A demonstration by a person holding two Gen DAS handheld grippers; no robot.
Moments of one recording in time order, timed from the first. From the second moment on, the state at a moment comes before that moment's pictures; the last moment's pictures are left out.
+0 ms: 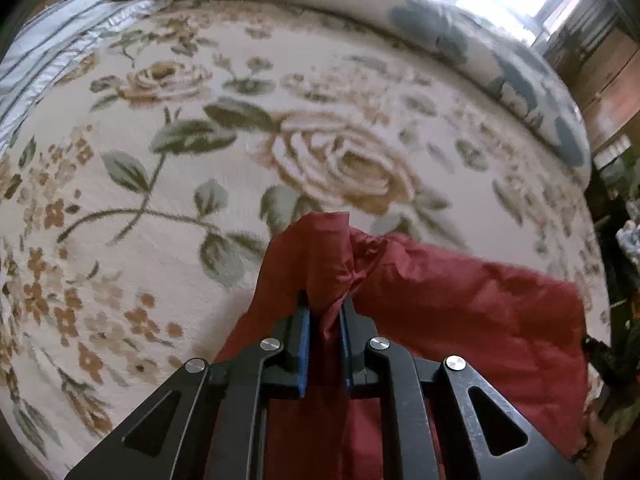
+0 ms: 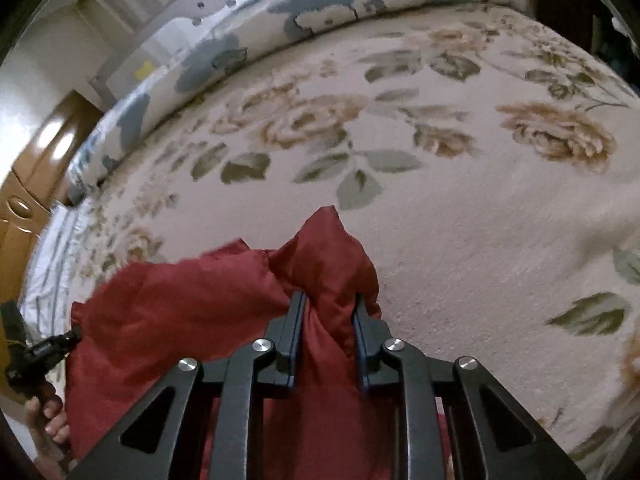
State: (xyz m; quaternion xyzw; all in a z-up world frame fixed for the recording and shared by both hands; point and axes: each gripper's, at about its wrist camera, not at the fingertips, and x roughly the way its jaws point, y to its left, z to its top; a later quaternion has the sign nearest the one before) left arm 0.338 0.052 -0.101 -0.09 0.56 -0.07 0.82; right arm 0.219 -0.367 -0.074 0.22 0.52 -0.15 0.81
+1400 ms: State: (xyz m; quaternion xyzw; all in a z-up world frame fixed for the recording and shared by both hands) left arm 0.074 0.081 -0.008 -0.04 0.47 -0.14 0.87; right arm 0.045 -0.231 -0.011 0.12 0.48 -0.06 0.87
